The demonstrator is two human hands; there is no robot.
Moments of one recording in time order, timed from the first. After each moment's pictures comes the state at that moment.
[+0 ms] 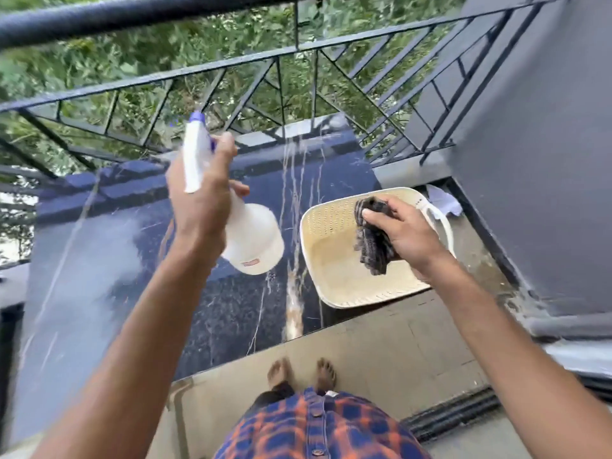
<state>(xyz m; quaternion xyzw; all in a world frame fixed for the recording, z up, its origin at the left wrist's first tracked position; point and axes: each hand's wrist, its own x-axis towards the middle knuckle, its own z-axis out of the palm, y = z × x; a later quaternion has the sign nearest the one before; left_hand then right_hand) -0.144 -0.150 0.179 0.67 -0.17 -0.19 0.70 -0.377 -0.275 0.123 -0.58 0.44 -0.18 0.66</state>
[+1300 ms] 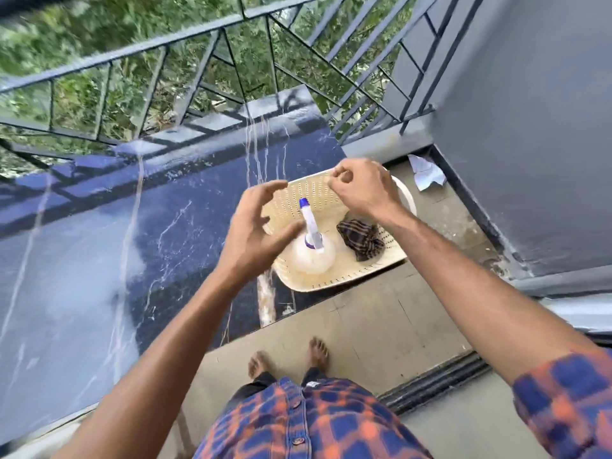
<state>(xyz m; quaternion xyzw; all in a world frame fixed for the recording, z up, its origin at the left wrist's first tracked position) -0.234 -0.166 0.094 0.72 -0.47 -0.29 0.43 -0.378 -0.341 0.082 -0.81 0.50 -0.10 0.29</state>
